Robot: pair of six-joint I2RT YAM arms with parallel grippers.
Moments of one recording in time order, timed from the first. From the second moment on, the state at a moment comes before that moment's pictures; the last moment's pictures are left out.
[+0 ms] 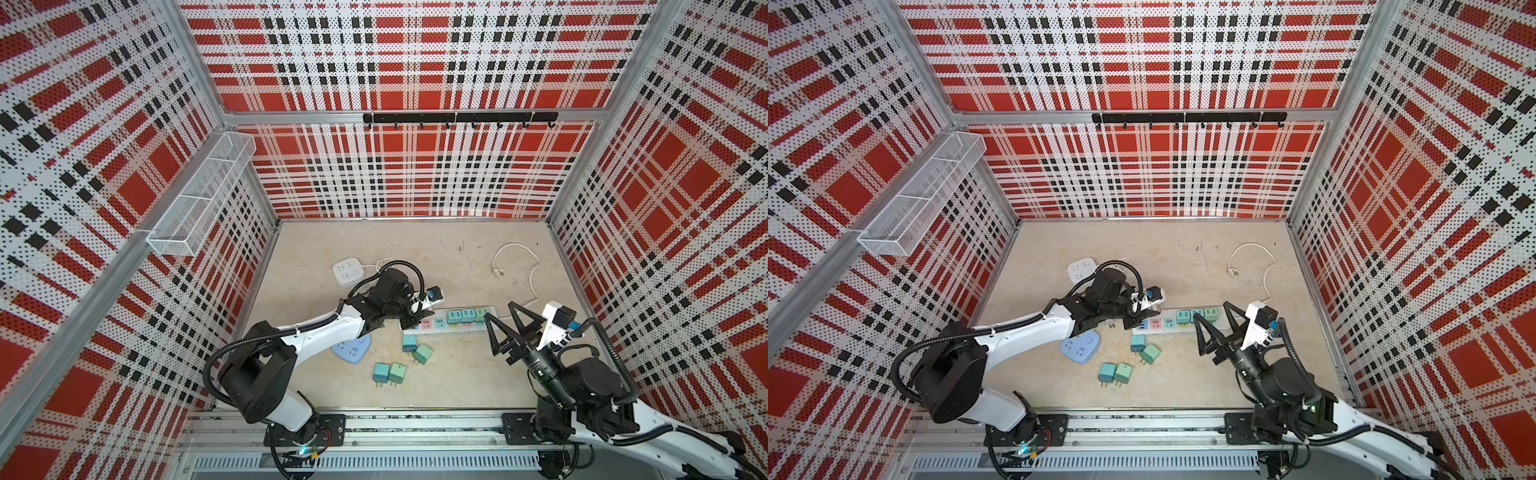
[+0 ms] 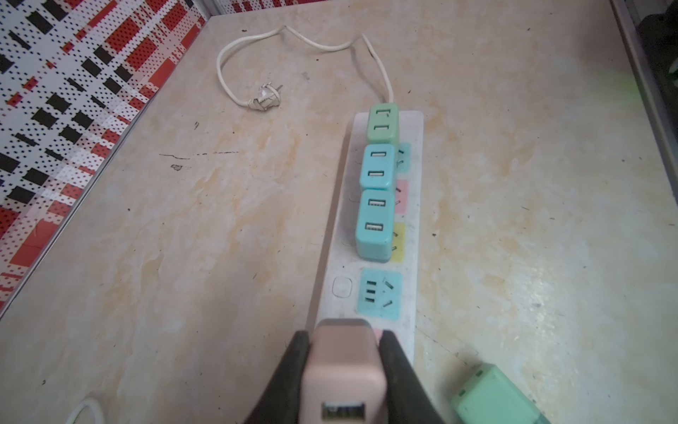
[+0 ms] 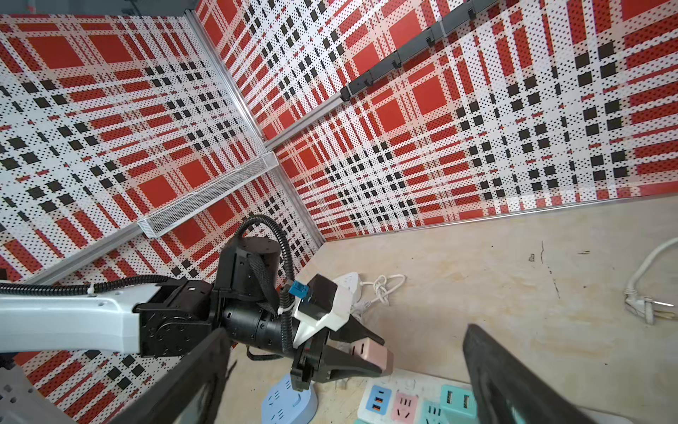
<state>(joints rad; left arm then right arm) -0.72 1.54 0.92 -0.04 0.38 0.59 1.20 0.25 0.44 -0.03 0.66 0.37</state>
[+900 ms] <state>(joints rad) -0.71 1.77 1.12 -0.16 0.43 0.75 0.74 0.41 0.33 -0.05 0.55 0.36</state>
